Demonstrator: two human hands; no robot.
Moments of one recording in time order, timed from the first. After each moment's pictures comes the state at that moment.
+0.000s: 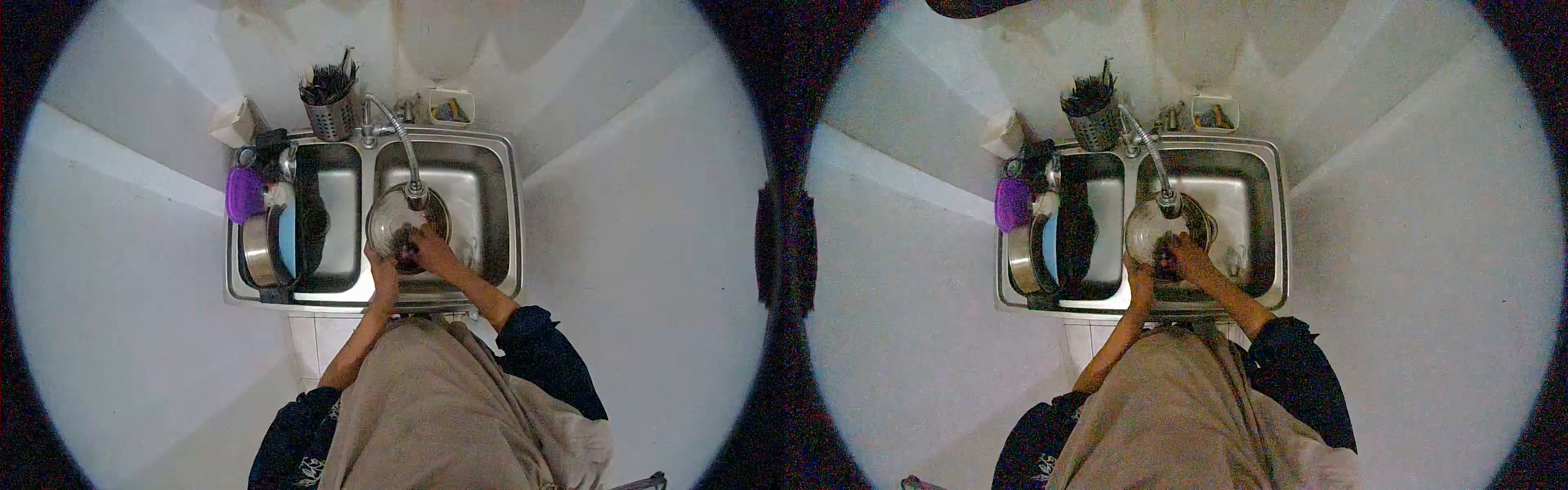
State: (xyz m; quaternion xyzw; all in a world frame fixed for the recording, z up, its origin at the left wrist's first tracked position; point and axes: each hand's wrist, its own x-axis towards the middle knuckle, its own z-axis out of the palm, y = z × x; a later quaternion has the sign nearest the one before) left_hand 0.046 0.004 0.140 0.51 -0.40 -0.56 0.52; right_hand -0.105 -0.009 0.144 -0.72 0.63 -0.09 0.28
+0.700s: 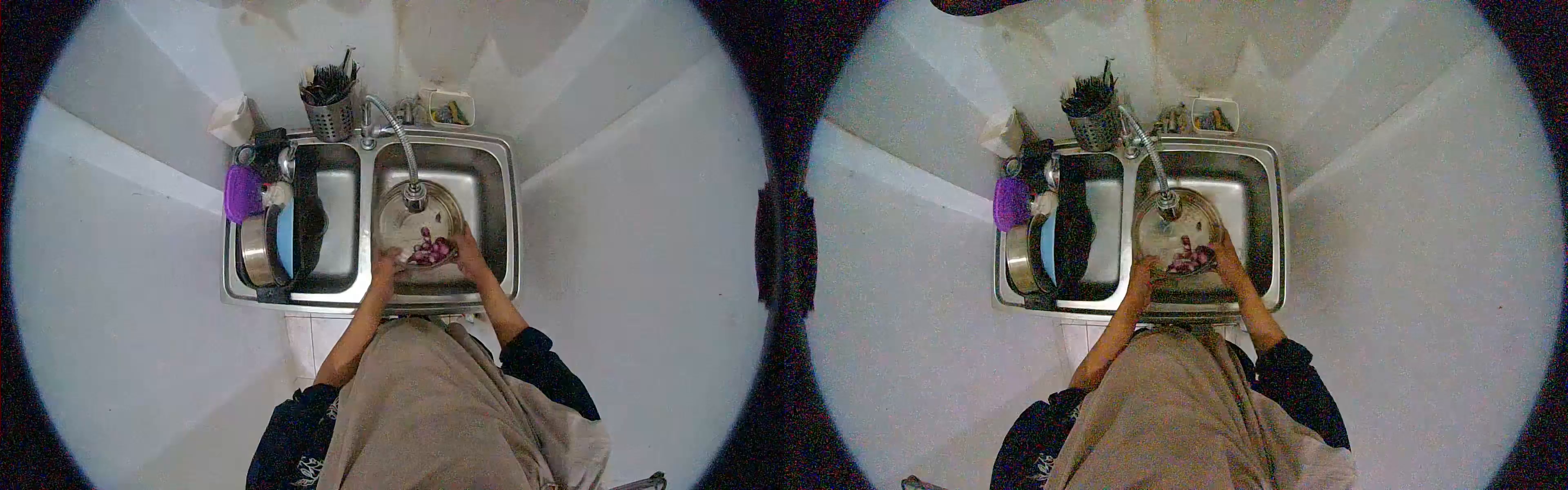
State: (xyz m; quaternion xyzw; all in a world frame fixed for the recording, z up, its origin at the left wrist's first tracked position) left_hand 0.052 -0.013 0.125 0.53 -0.23 -0.75 0.31; right_hand -0.178 0.014 0.076 -0.25 0.58 -0.49 0.59
